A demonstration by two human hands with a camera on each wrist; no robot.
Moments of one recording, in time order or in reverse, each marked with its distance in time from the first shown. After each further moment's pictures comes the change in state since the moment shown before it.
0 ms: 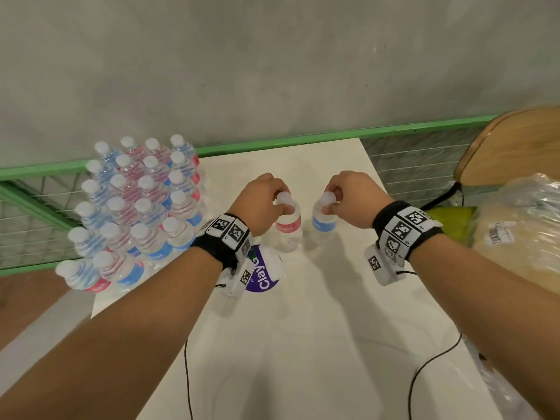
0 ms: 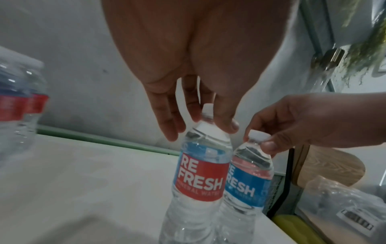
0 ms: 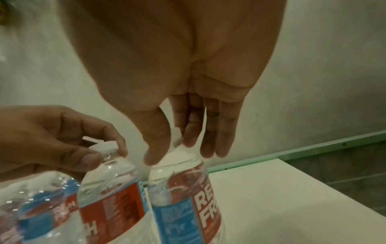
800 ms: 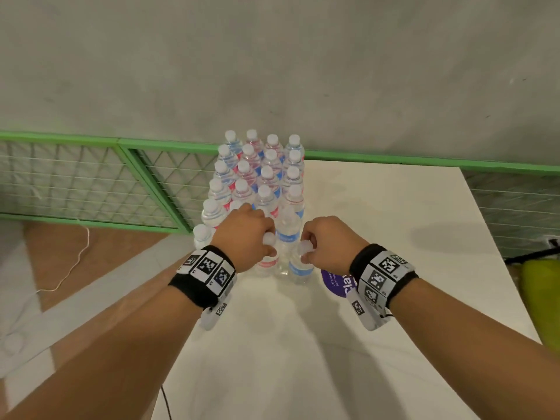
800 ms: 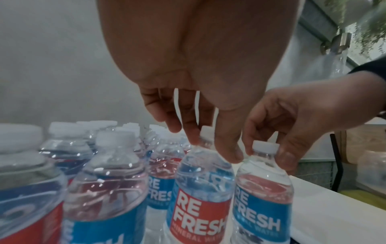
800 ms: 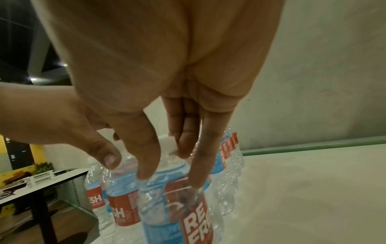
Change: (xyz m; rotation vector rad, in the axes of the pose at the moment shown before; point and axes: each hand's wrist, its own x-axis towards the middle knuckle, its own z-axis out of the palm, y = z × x) left_hand -0.173 -0.137 -0.114 0.512 -0.054 -0.179; right_hand -0.017 -0.229 0.104 0.011 -0.291 -0.329
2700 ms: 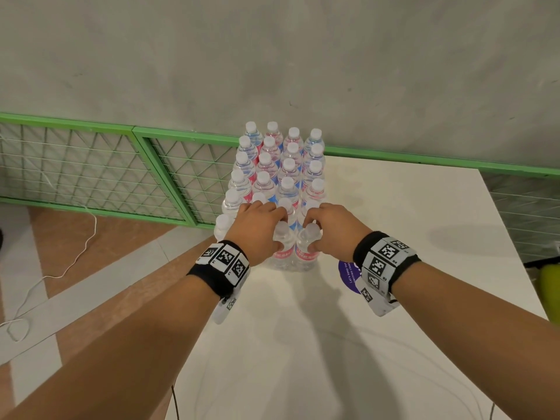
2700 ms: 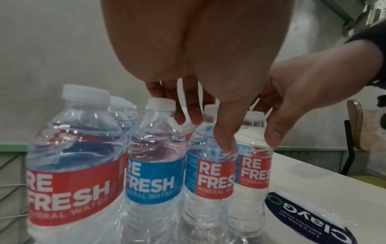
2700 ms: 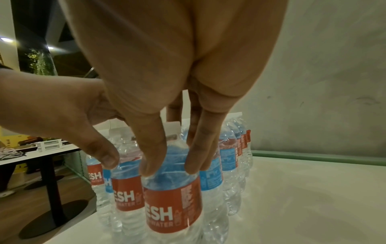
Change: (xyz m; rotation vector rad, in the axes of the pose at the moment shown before) left_hand -0.005 -0.031 0.027 -0.057 0.072 -0.025; right_hand 0.030 -0.029 0.012 -0.128 -0.019 0.007
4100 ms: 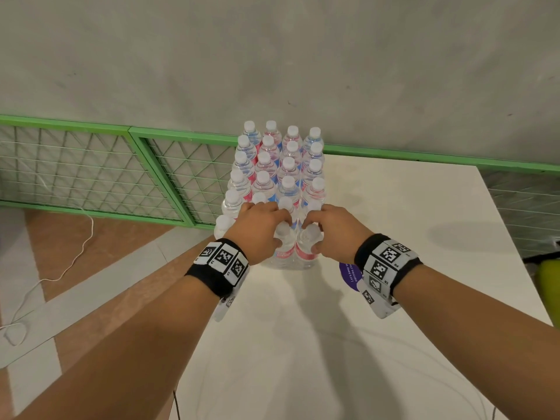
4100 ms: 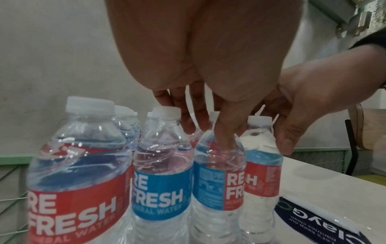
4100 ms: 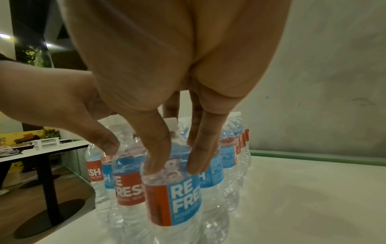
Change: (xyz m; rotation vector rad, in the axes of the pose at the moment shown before) left_hand 0.003 -0.007 0.001 -0.049 -0.045 0.042; right_hand -0.003 0.000 0.006 0.036 0.020 0.002
